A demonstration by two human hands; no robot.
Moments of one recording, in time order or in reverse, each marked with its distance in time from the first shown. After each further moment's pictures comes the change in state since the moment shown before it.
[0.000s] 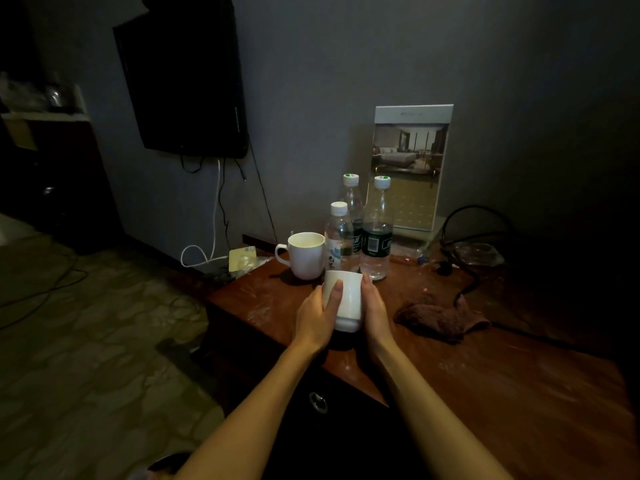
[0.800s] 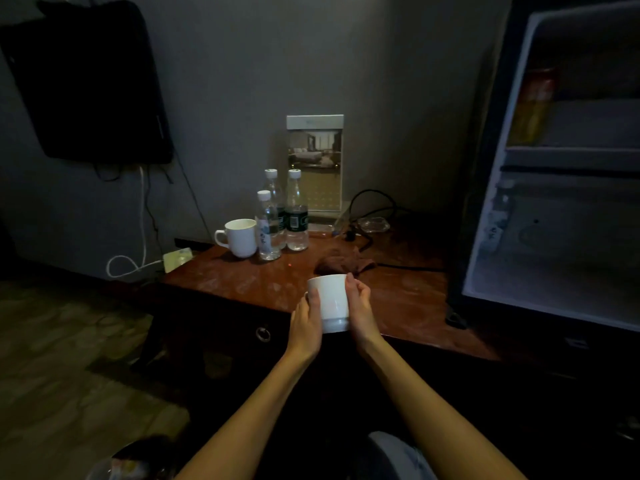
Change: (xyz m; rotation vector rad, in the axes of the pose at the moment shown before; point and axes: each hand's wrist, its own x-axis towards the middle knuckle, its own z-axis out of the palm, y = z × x) left_hand -0.171 0.055 0.050 -0.160 -0.109 -0.056; right_hand -0.177 -0.057 -0.084 -0.198 0.193 -0.039
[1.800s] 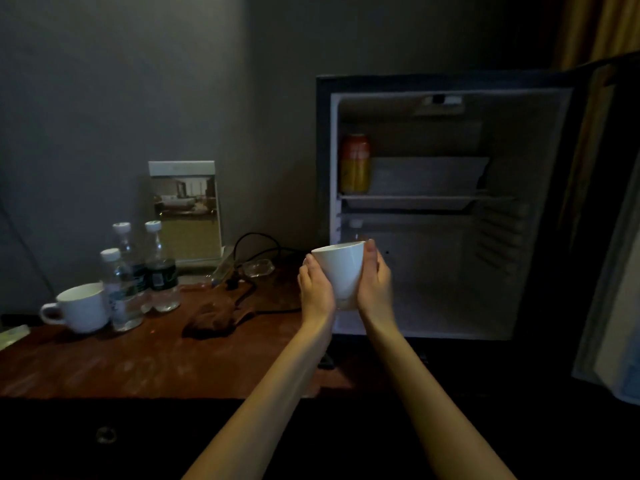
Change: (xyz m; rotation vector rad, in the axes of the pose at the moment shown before) left_hand -0.035 0.200 0.188 -0.537 -0.214 -0.053; right_hand -0.028 -0.170 -0.175 -0.078 0.382 -0.458
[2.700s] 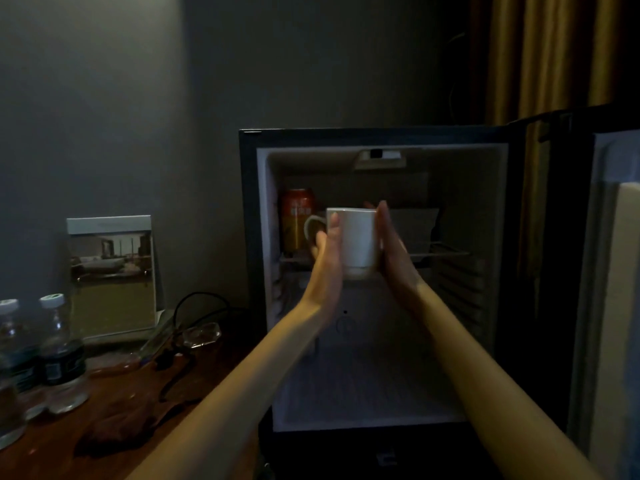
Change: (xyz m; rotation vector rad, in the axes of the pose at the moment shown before) left_hand 0.036 0.068 0.126 -0.112 -0.644 0.309; right_hand 0.144 -0.075 -0.091 -0.031 -0.272 -0.149
